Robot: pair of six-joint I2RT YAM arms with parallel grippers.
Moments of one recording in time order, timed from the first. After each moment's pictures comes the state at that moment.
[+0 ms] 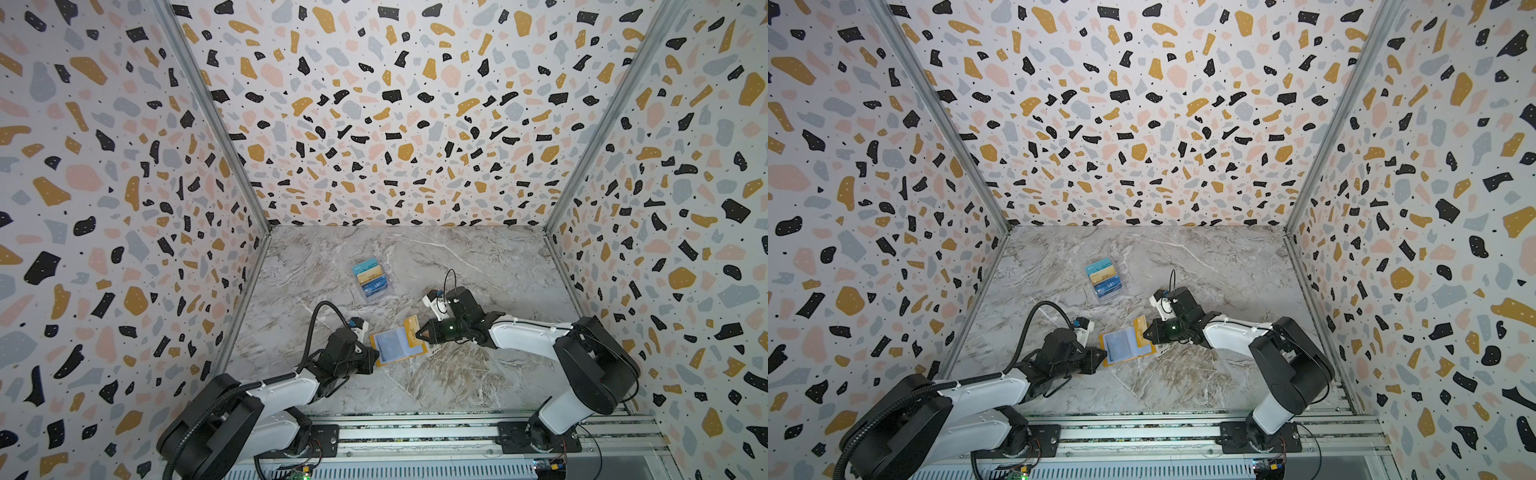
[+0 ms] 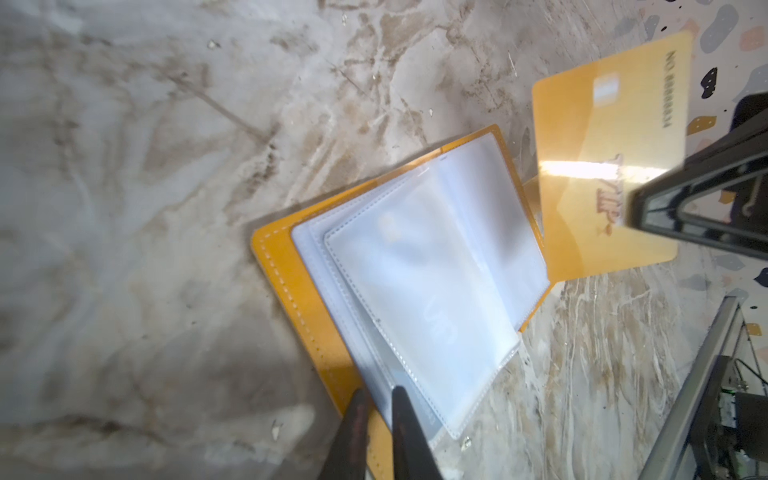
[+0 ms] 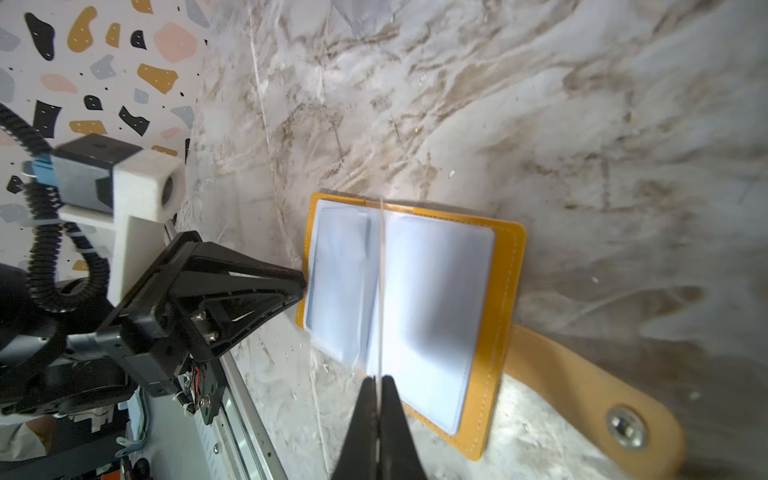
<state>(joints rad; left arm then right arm) -0.59 1.17 0.21 0.22 0.23 -0.56 0.67 1.55 0.76 0.00 -0.54 0.50</state>
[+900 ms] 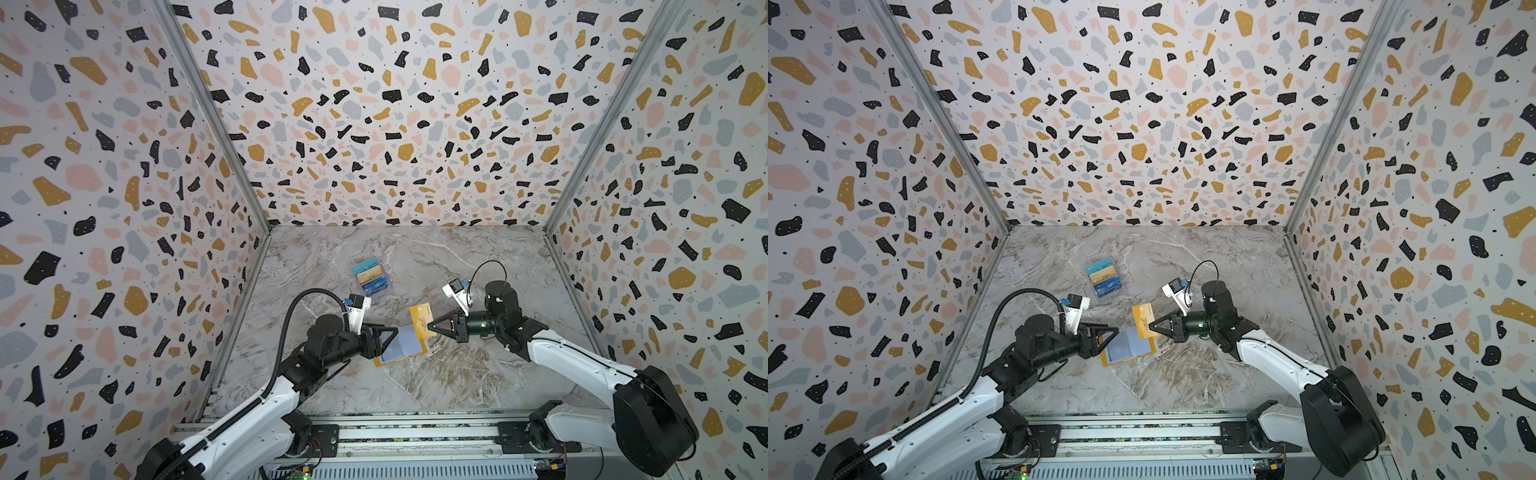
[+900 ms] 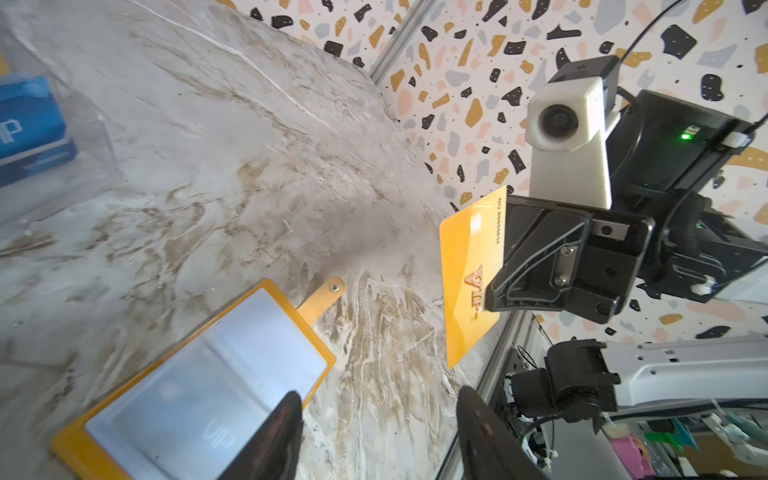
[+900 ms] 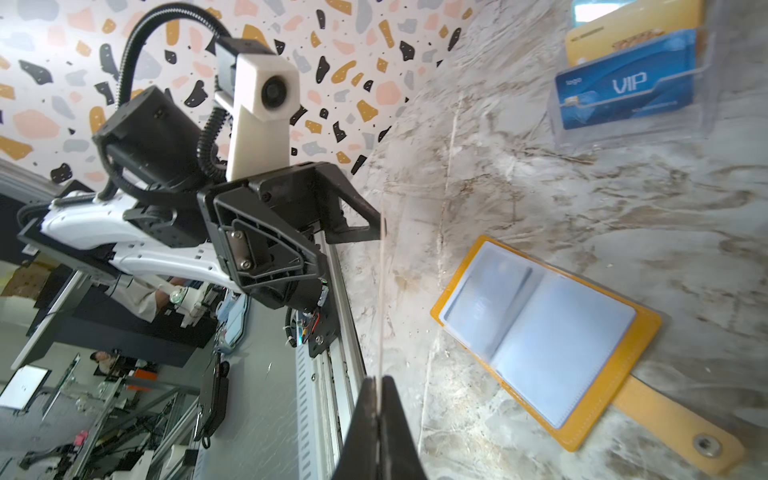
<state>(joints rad) -0.58 0.87 0.41 0.13 0.48 -0.57 0.52 1.22 0.63 0.13 -0.99 0.37</state>
